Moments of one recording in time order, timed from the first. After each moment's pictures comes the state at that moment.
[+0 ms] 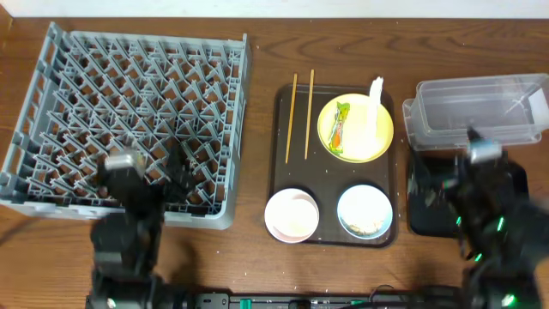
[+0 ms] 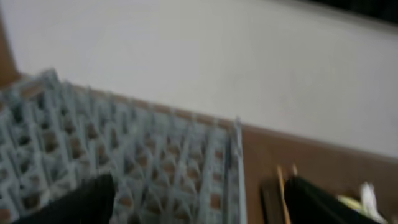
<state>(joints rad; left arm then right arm) -0.05 0.49 0.57 -0.23 -0.03 -0.25 -0.02 0.59 0.71 -0.33 -0.29 -0.08</state>
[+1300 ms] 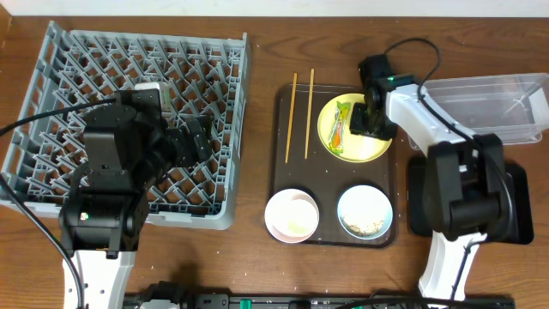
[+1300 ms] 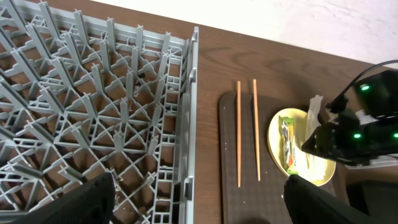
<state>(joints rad) -0.05 0.99 1.11 -0.74 0.23 -0.25 0.23 2.11 1.50 -0.83 0.06 0.49</state>
